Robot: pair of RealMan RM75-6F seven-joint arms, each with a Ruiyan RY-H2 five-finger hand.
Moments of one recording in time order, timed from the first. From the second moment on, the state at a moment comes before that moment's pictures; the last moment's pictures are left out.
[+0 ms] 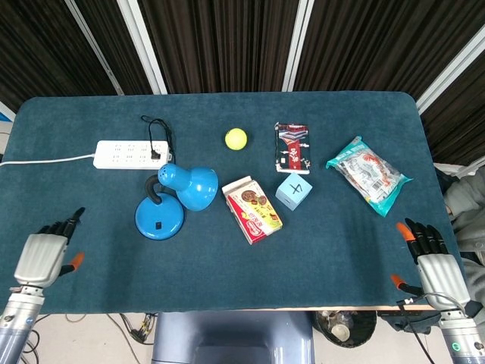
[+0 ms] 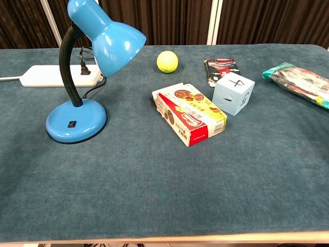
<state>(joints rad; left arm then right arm) -0.20 -1.19 -0.03 -1.71 1.46 1.33 0.35 0.09 -1.12 0.02 -1.63 -1.57 1.46 0.01</state>
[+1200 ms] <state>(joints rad) -0.52 -1.42 -0.07 -1.88 0.86 1.14 0.94 0.09 -1.11 0.02 -1.64 -1.56 1.45 0.03</state>
